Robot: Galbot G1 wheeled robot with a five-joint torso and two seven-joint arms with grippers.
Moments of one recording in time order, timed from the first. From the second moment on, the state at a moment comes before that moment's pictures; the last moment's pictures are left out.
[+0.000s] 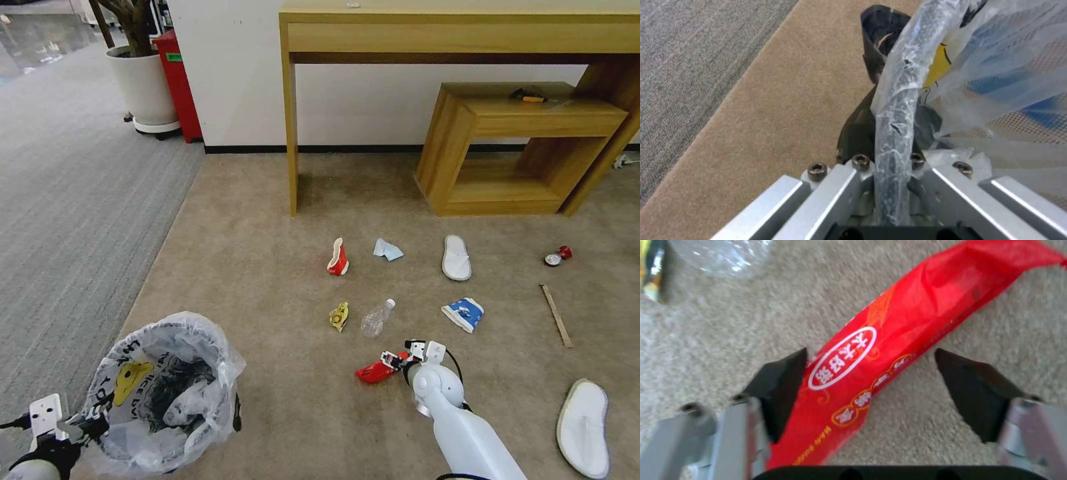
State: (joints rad) left arm 1.89 -1.41 -1.14 -2.37 -0.78 0.74 -0.09; right arm -1.03 1.34 0.30 1.30 0.87 -0.53 0.44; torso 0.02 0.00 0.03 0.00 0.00
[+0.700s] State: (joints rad) left arm 1.88 -1.39 -1.14 -2.36 -0.78 0.74 -0.09; right arm -1.04 1.30 0.31 1.43 0.62 -0.42 0.29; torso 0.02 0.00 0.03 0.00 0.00
